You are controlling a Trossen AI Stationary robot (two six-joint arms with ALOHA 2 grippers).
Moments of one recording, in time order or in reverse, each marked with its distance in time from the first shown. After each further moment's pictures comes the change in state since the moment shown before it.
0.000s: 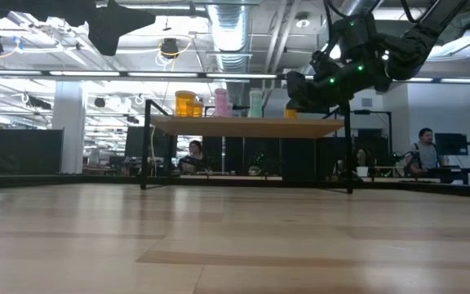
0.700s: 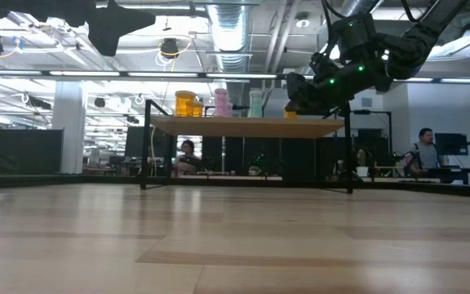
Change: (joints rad) left arm 0.000 0.001 0.000 -0.003 0.000 0.000; right arm 0.010 -0.001 0.001 -0.034 0.000 0.018
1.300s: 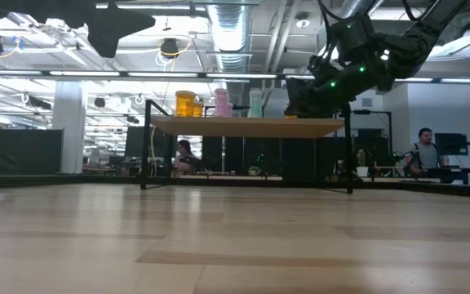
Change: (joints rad) left arm 0.000 0.000 0.000 -0.012 0.000 -0.013; right arm 0.018 -0.002 0.001 -0.050 0.005 -0.037
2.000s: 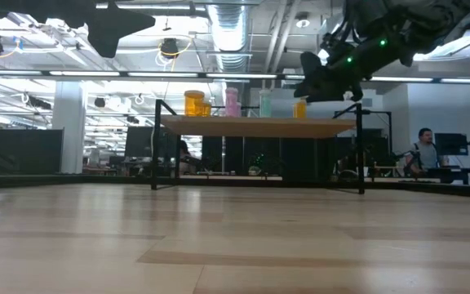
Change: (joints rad) left arm 0.000 0.000 0.000 0.001 0.000 -0.003; right arm 0.058 -0.225 0.001 -0.258 -0.004 0.061
